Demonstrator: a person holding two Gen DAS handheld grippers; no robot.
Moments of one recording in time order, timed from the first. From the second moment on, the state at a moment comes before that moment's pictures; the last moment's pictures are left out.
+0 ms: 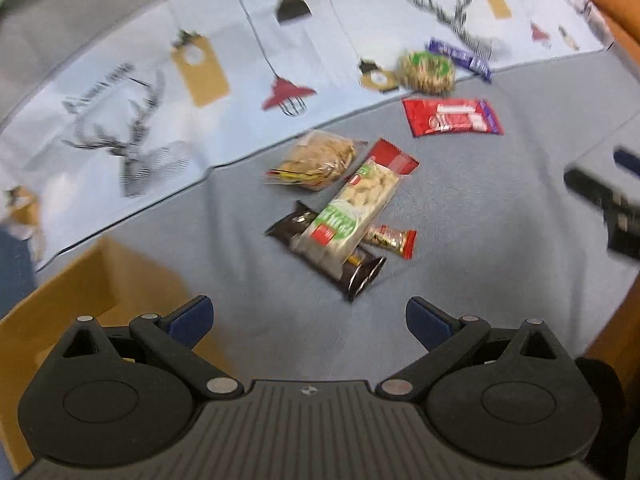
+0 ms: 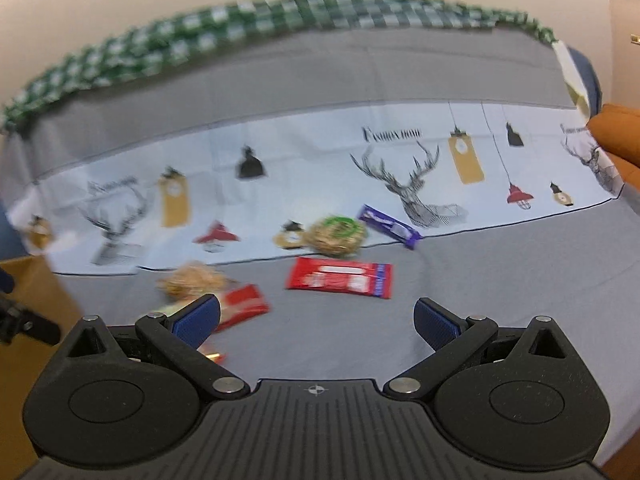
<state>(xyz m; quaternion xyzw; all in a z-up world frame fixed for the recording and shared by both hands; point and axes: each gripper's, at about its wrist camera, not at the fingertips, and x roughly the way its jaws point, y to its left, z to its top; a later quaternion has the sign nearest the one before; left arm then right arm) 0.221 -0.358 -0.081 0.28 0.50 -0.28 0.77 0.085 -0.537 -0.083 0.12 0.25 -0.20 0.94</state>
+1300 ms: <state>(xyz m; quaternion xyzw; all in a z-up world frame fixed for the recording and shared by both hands) 0.296 -0.402 -0.117 0.24 0.56 -0.34 0.72 0.228 -0.650 -0.180 0.09 0.34 -0.12 0.93</state>
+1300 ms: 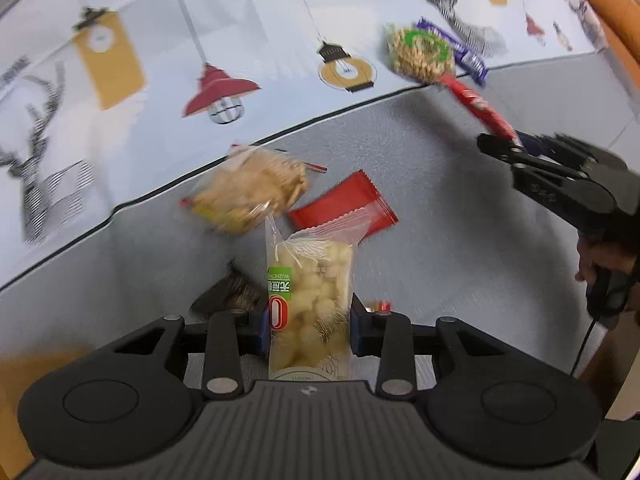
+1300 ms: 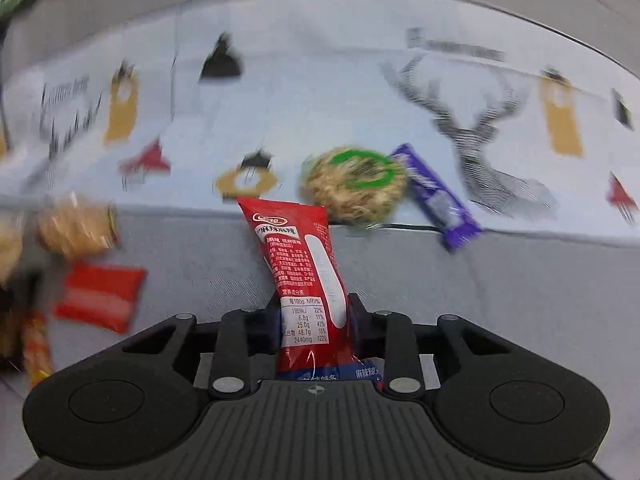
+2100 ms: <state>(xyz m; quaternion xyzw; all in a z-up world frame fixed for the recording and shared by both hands) 0.180 -0.238 0.002 0.11 0.53 -0.29 0.78 0.051 -0.535 -0.087 0.29 0.20 -0.11 0.93</state>
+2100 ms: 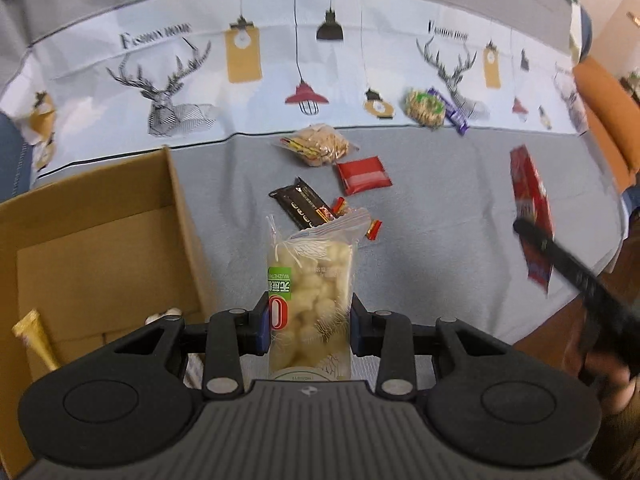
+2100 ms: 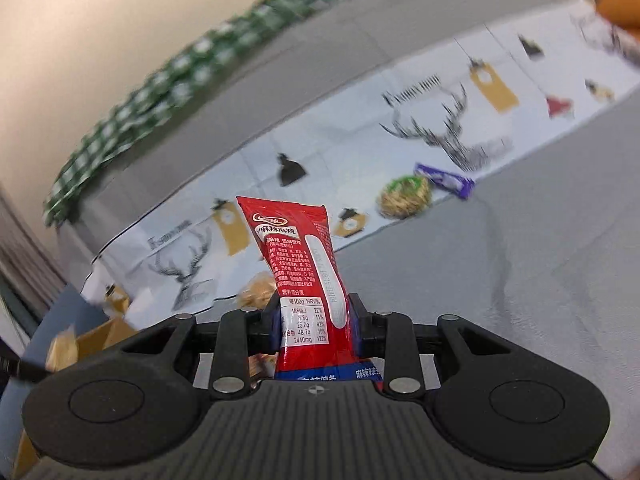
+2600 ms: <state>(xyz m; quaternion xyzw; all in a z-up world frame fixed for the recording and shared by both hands) 0.064 -0.087 0.051 0.06 0.51 -0.24 0.83 -0.028 -0.321 -0.006 0.19 0.22 0.03 0.96</state>
